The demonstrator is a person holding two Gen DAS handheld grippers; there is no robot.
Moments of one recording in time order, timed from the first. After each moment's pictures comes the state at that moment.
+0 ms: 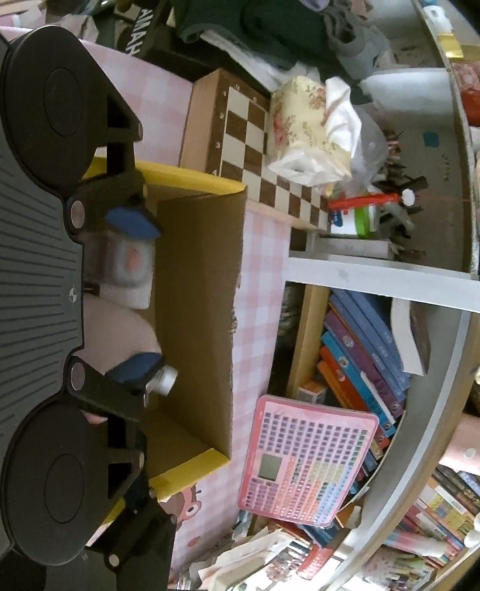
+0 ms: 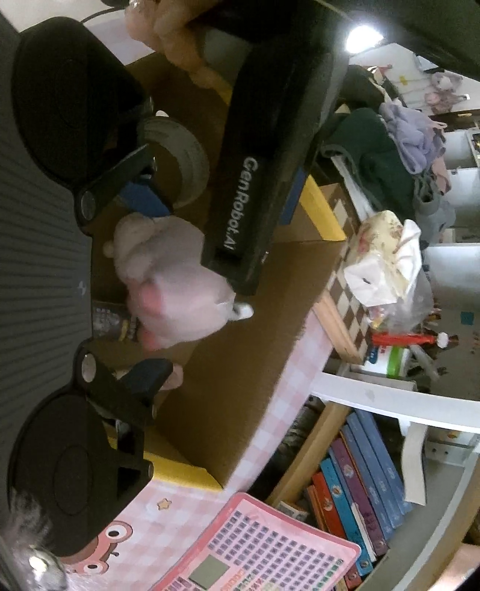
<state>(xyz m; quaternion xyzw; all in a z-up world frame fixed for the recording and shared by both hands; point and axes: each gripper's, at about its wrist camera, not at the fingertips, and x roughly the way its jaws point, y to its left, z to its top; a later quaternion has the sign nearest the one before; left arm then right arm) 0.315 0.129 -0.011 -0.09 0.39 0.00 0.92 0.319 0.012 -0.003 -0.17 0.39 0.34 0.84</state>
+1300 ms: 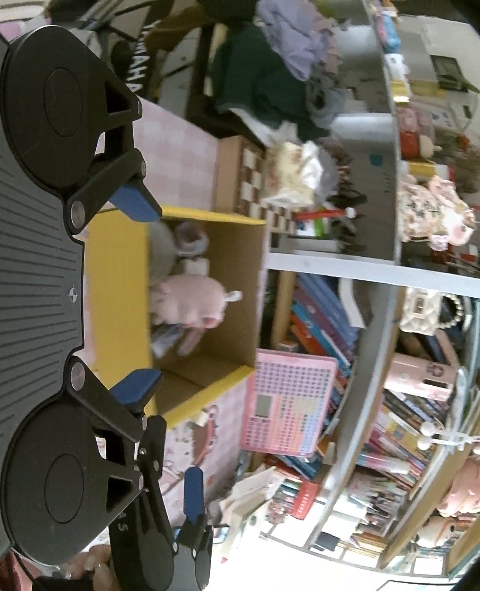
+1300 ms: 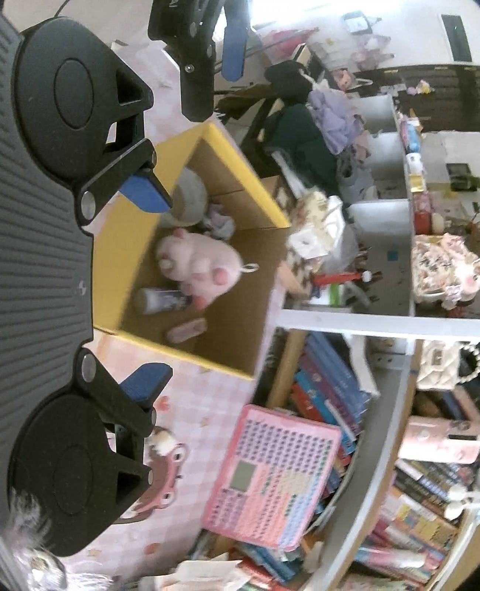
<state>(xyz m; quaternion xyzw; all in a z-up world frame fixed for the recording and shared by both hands) 0.108 0.123 0.049 -0.07 0.32 -0.04 0.94 0.168 -0.072 0.056 -0.10 0.32 0.25 0.91</state>
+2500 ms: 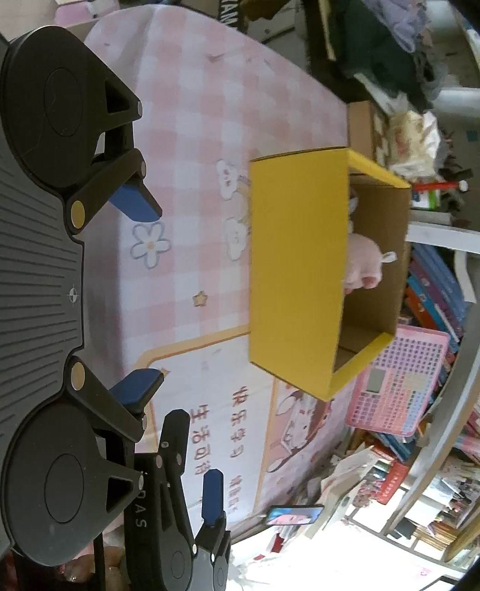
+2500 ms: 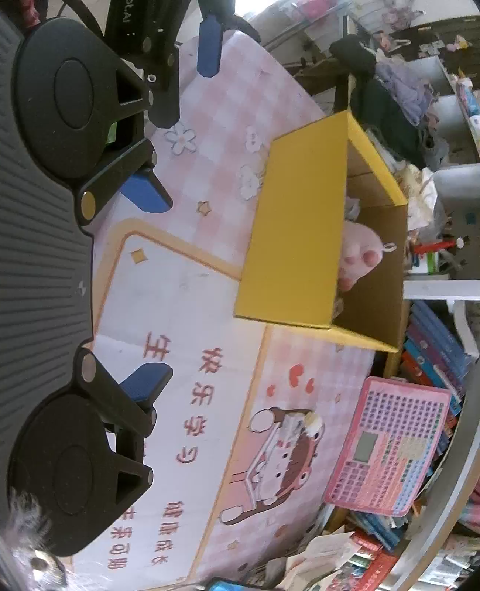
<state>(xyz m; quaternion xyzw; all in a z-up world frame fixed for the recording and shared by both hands) 0.058 0.086 -0.025 -0.08 0.45 -0.09 0.89 0.093 -0.096 -0.015 -0.09 0.43 0.19 0.88</state>
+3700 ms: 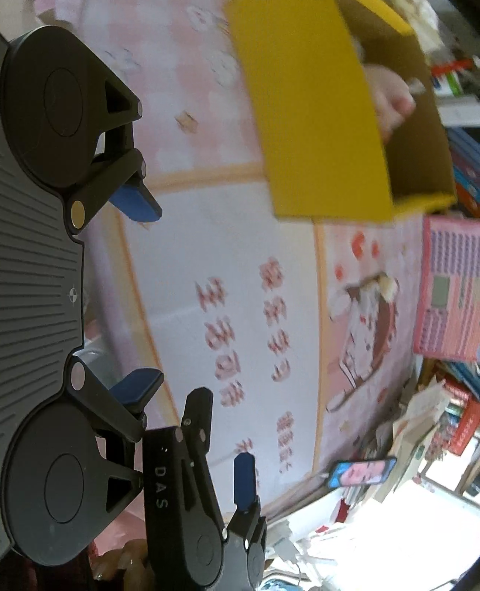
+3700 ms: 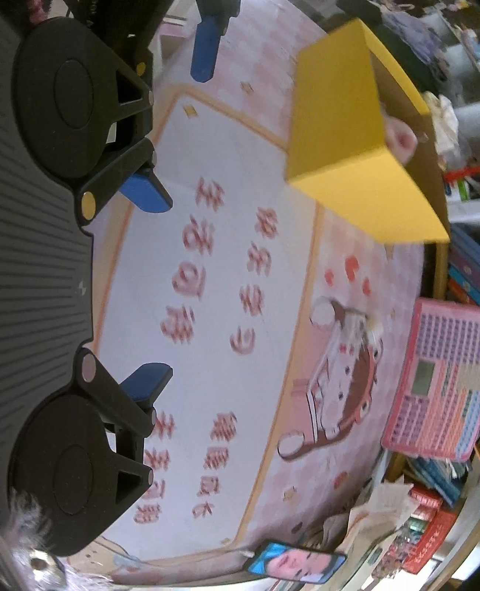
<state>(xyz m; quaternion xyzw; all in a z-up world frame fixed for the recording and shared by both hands) 0.124 -0.058 -0.047 -0.03 0.50 -0.16 0.85 0.140 -0.222 -0.040 -0.08 0.47 0.14 0.87</state>
